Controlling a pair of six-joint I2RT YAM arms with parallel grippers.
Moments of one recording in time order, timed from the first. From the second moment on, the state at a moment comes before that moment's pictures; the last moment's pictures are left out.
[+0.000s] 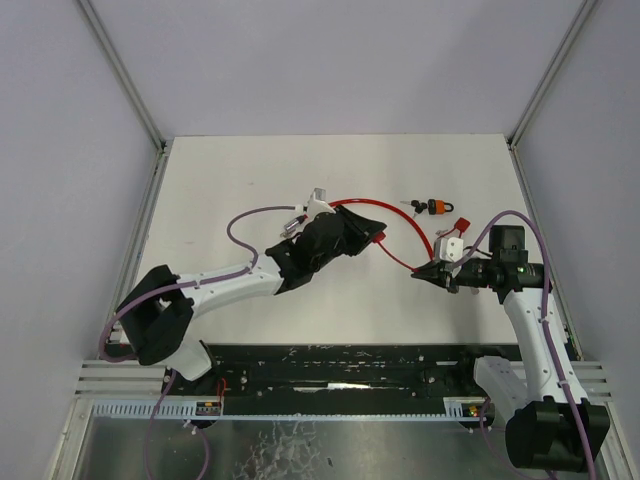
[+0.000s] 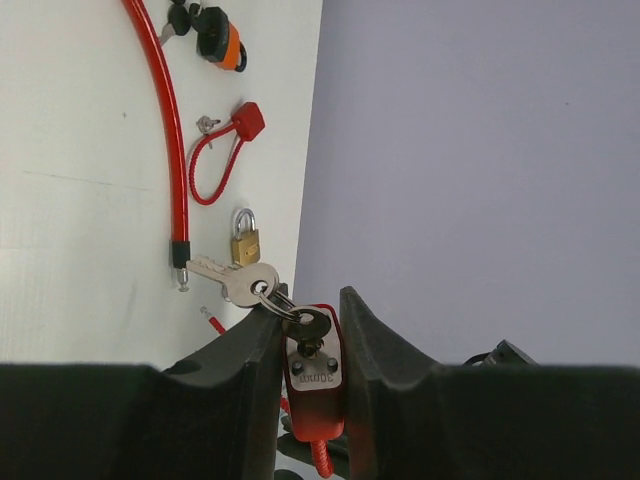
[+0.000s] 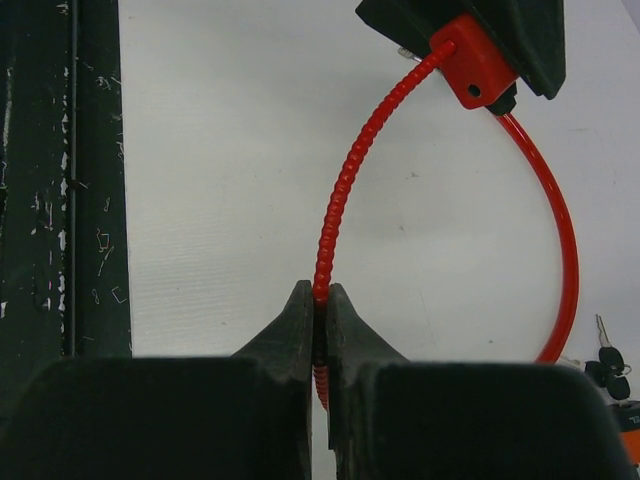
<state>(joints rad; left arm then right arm) -0.93 1.55 1.00 0.23 -0.23 -1.49 -0.05 0.89 0.73 -0.86 -1.19 -1.23</state>
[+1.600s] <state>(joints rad) -0.84 1.46 0.78 0.86 0.31 -0.60 -0.05 0.84 0.67 -0.29 -1.34 -0.33</state>
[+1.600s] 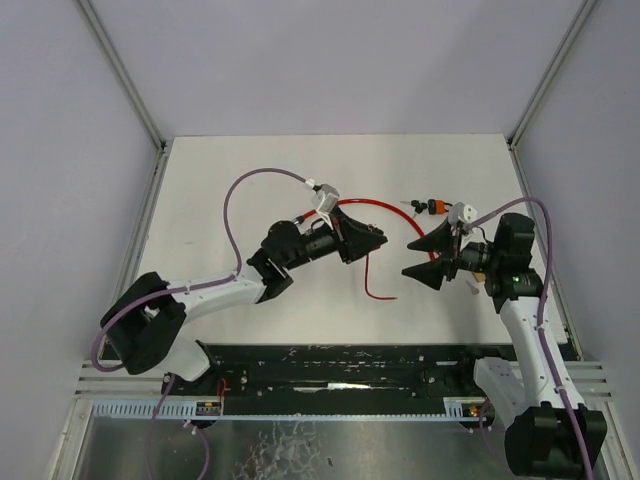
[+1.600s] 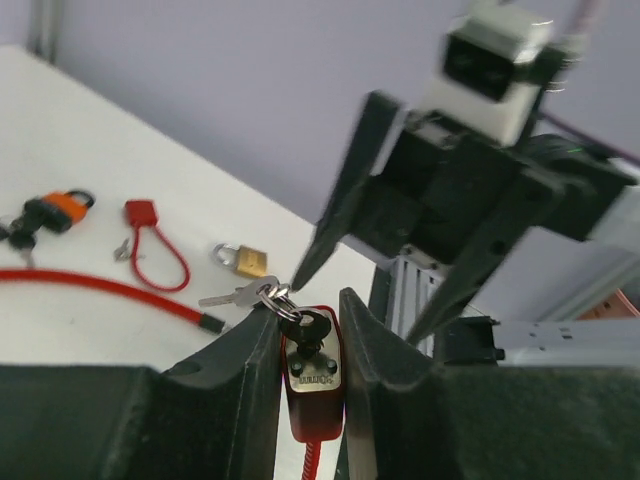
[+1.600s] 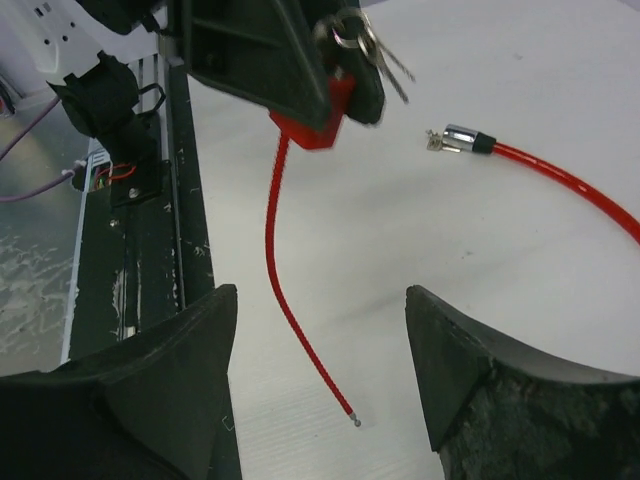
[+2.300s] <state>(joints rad) -0.83 1.54 0.84 1.25 0.50 -0.49 0.09 0.91 0.61 0.43 -1.35 0.31</state>
